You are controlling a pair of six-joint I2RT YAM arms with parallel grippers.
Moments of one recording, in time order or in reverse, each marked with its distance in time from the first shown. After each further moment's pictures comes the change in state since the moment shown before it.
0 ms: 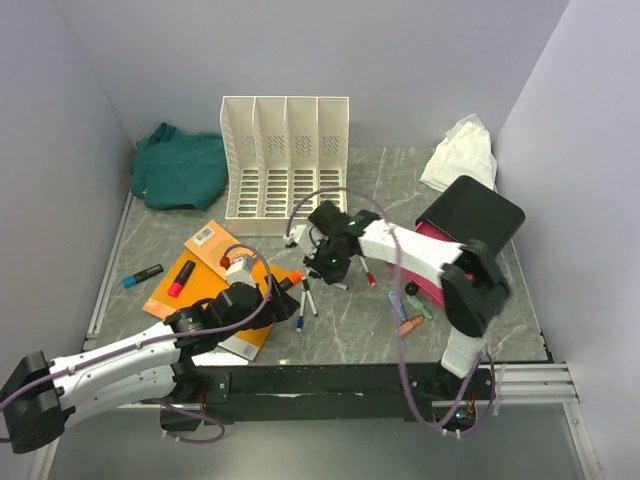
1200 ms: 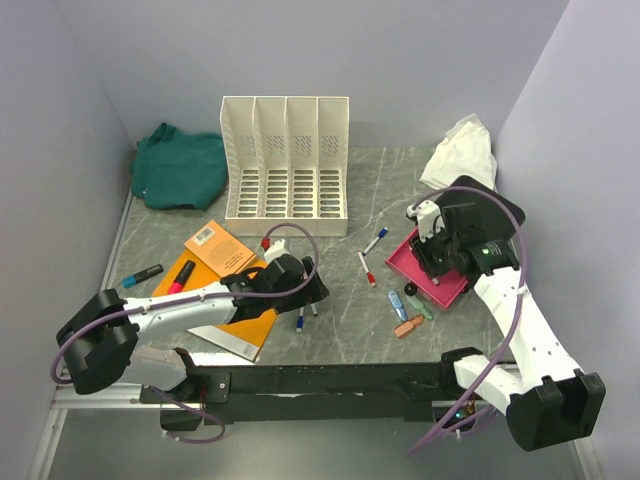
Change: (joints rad) left arm 0.002 0.537 0.321 0.050 0.080 -0.049; right arm -0.606 -0.794 -0.378 -0.093 0.066 -0.012
